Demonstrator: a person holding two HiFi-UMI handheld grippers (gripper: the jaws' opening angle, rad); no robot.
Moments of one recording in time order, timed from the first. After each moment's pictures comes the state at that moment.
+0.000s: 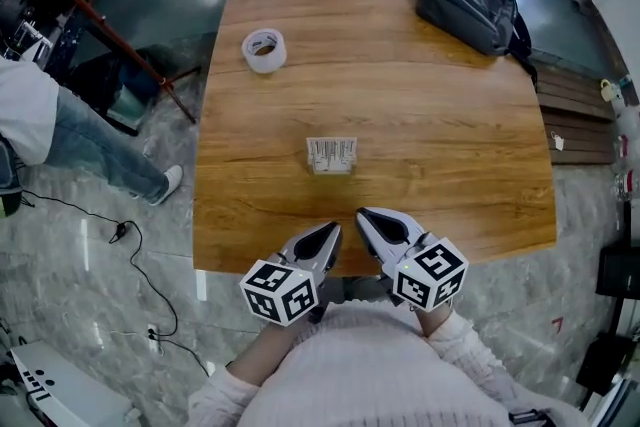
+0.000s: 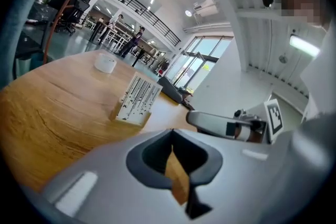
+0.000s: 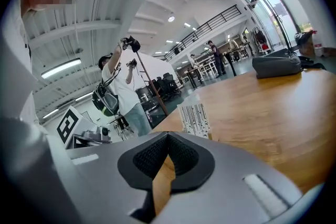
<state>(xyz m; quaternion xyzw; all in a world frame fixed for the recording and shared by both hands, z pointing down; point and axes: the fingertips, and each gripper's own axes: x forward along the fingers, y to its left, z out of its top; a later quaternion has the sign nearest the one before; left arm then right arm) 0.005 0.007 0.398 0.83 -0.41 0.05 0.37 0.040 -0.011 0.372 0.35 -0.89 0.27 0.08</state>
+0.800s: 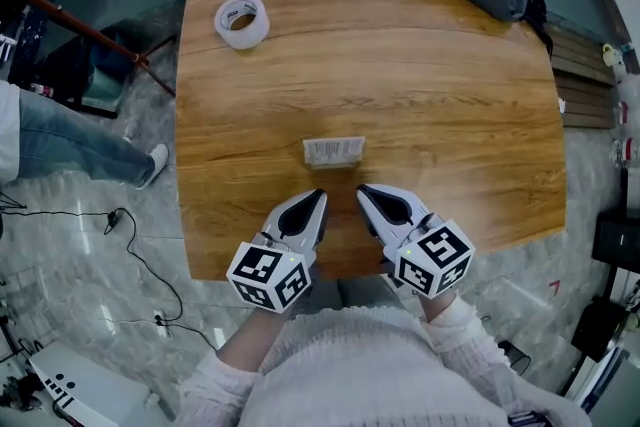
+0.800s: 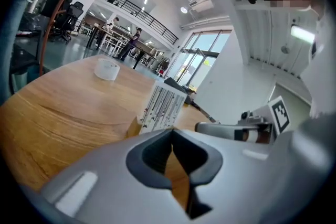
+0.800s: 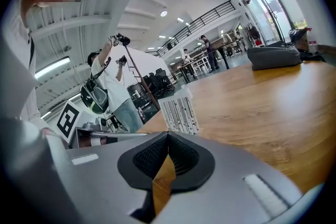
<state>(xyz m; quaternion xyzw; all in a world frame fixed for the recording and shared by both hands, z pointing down) -0.031 -0.064 0.425 0.84 -0.42 0.08 0.34 0.026 -0.064 0.414 0.37 -0.87 0.30 0.10</state>
